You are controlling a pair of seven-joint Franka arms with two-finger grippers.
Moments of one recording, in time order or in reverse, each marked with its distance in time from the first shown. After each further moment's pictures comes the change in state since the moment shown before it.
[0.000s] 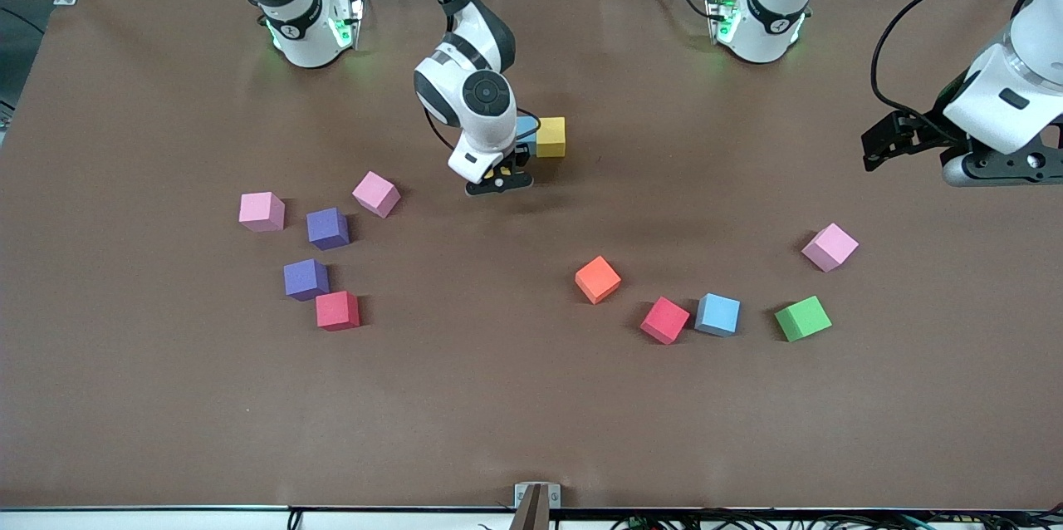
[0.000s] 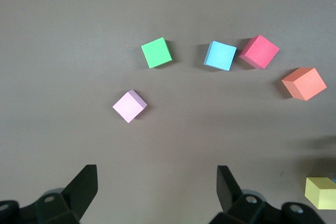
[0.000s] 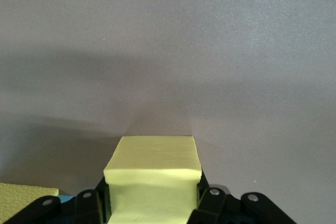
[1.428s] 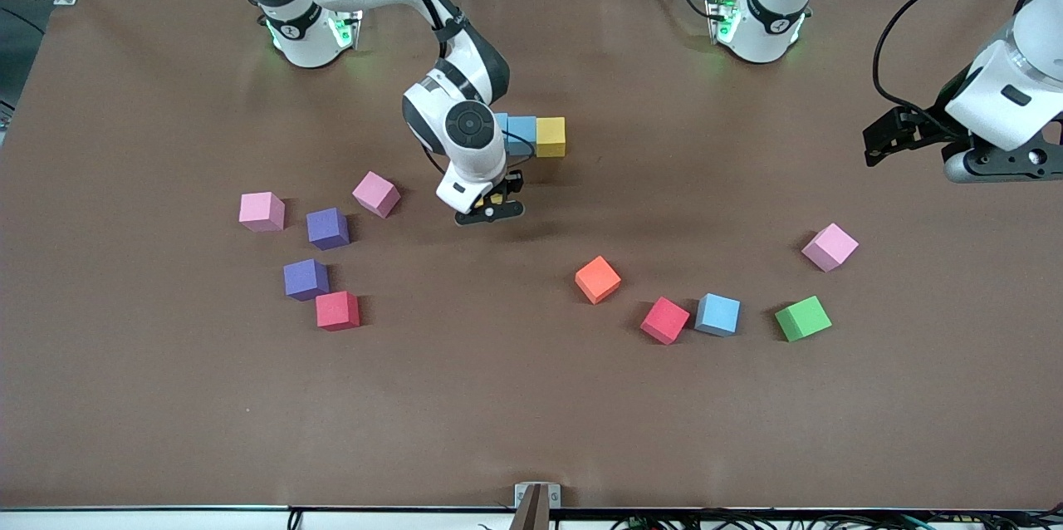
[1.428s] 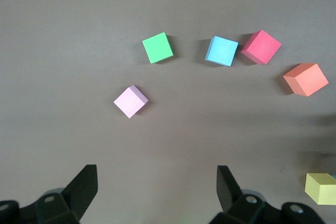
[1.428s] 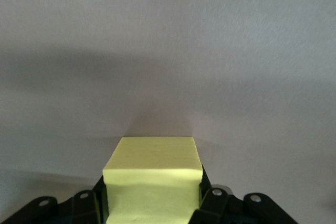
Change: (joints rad) left arm 0.001 -0.005 0.002 0.000 0.000 -0.020 0.000; right arm -0.073 0.054 -0.001 0.086 -0.001 -0.003 -0.058
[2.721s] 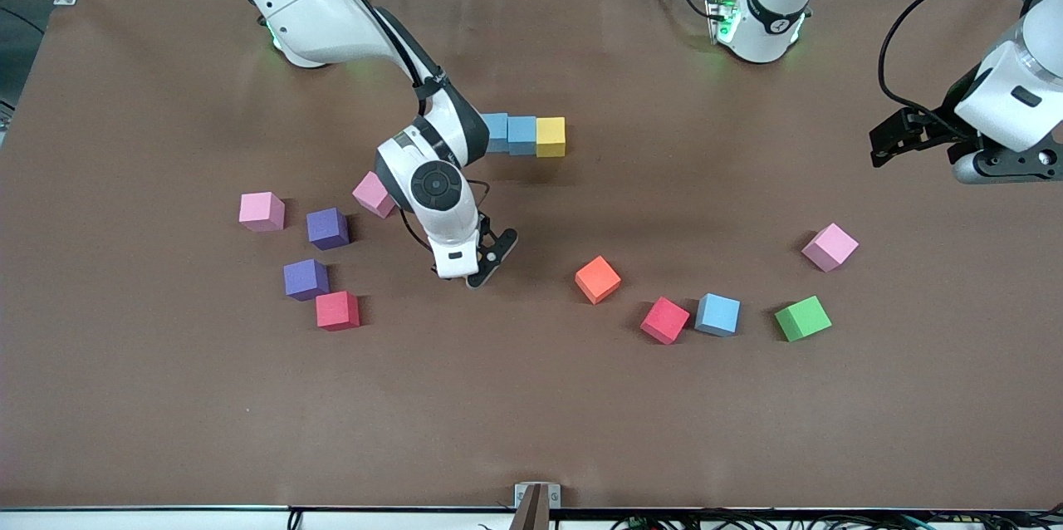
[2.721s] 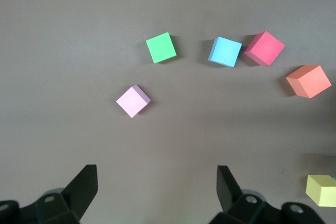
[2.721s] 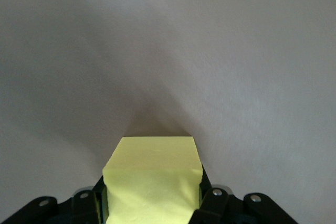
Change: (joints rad) left arm 0.009 0.000 0.004 0.000 0.000 -0.001 0.000; right arm -0.133 0.138 -0.026 0.241 -0.086 -0.047 -0.745
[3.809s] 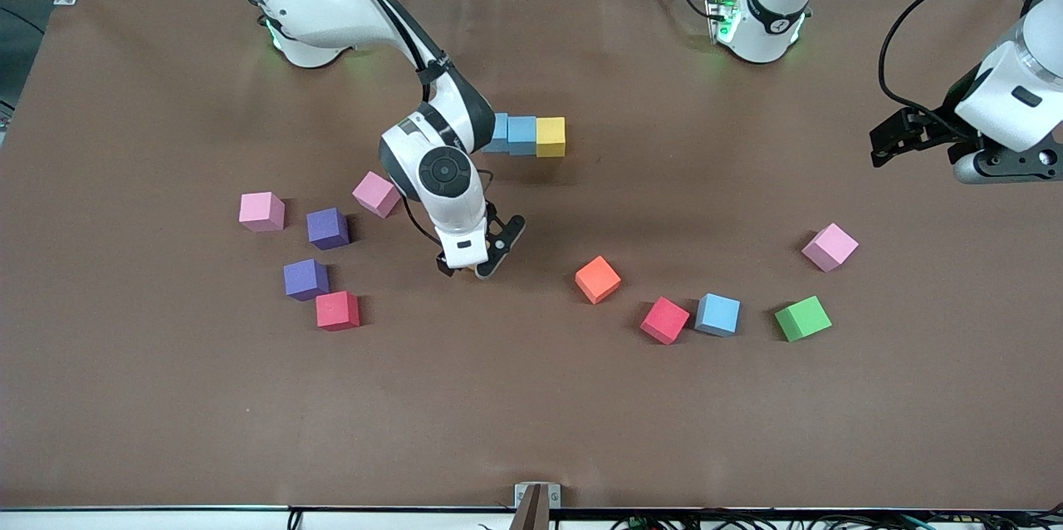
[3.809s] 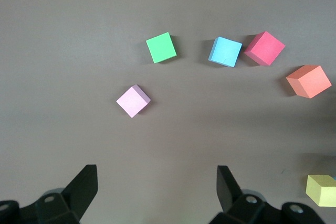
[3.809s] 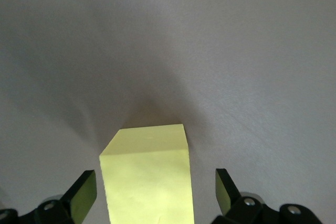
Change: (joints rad) left arm 0.000 0.000 0.000 0.000 0.000 0.000 0.000; right arm 0.024 -0.020 -0.006 0.003 -0.003 -0.020 -0.168
